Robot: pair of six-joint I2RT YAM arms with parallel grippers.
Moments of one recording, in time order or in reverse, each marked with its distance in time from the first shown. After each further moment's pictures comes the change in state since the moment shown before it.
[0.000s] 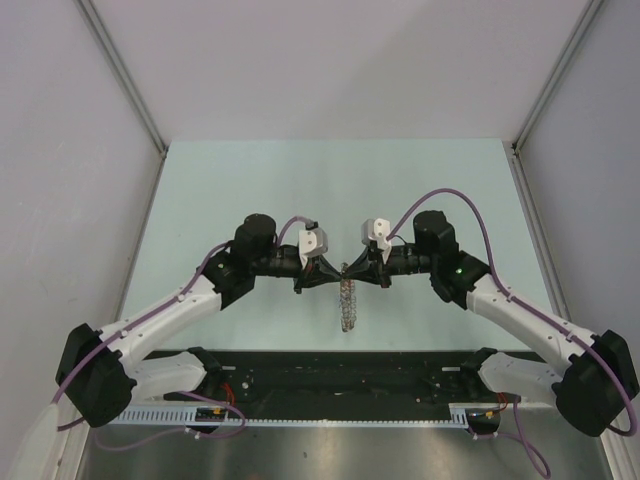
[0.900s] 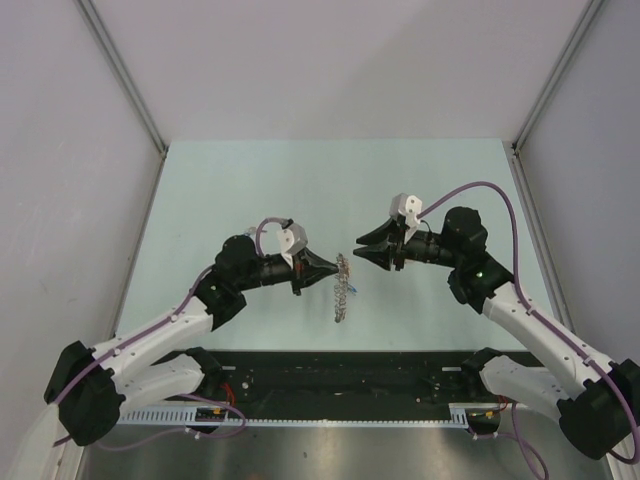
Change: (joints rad) left arm -0.003 -0.129 -0.203 0.366 -0.159 -0.302; right arm -0.108 -0.116 0.000 0.124 0.111 0.201
